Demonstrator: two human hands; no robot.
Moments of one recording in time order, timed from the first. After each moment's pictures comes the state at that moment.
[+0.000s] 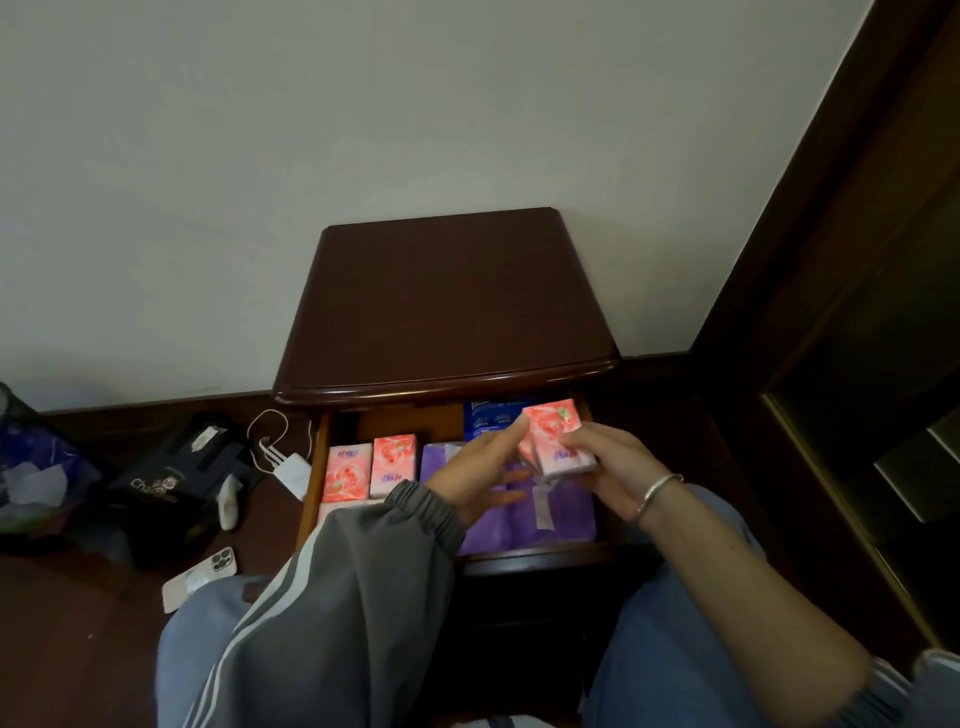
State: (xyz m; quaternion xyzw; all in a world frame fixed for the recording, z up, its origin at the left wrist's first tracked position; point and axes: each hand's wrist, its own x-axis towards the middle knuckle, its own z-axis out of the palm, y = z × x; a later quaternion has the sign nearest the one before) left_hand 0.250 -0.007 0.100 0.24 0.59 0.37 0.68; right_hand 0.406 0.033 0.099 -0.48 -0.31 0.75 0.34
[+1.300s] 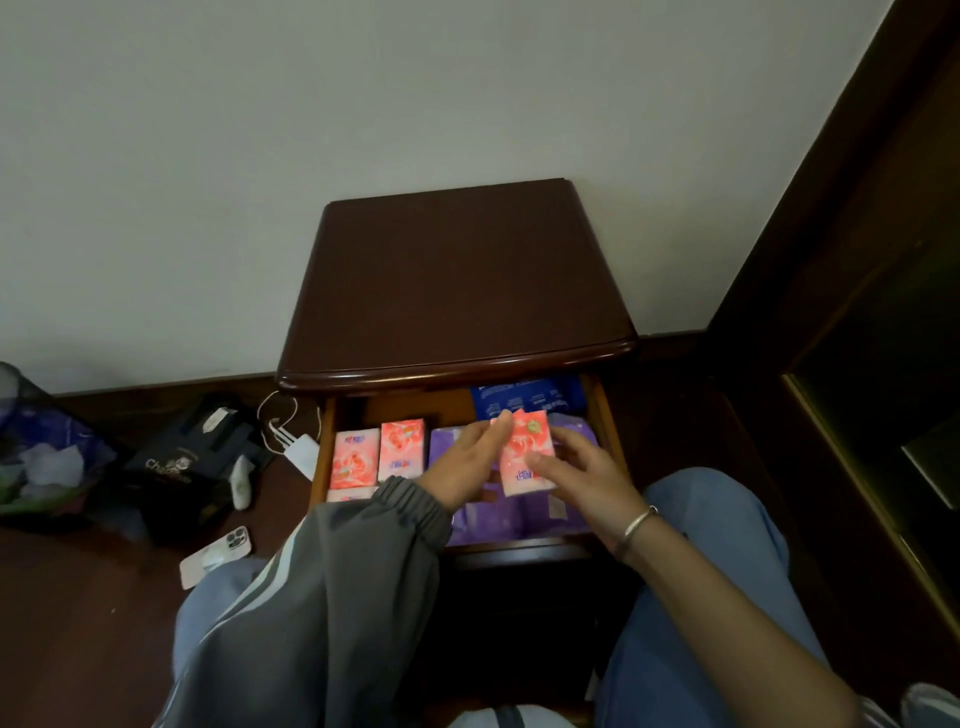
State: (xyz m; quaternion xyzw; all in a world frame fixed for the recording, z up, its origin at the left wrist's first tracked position) left_hand 0.228 -0.021 0.095 0.36 0.65 0.32 0.59; right_hand 0.386 0.006 0.053 -0.46 -0.47 0.69 0.31
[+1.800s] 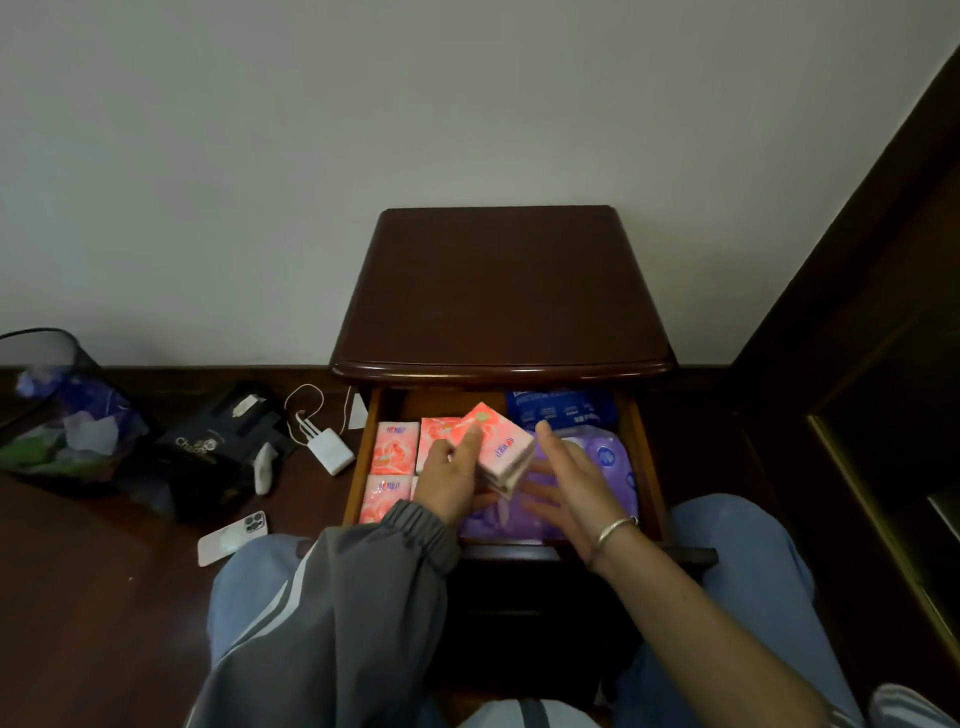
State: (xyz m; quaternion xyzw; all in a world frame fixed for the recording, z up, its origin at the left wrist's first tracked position) left_hand 0.198 -0.055 0.079 0.17 0.66 0.52 0.51; right_hand 0.332 -0.021 0.083 -0.50 -0.37 0.73 0.29
